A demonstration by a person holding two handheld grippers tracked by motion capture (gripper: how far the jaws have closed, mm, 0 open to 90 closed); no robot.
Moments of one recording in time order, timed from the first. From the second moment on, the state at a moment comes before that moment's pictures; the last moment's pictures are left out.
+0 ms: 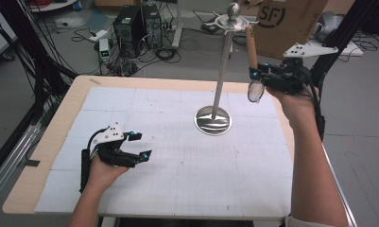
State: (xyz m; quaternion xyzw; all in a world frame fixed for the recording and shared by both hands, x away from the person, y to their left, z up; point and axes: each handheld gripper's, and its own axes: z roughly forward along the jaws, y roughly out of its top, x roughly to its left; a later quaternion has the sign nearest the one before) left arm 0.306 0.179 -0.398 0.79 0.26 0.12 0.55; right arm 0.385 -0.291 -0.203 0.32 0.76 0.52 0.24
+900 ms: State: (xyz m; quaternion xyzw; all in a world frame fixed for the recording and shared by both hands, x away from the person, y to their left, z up) left arm 0.305 0.179 -0.398 0.79 0.26 0.12 0.55; right arm 0.390 -0.269 -0.213 0.32 0.77 0.50 0.23
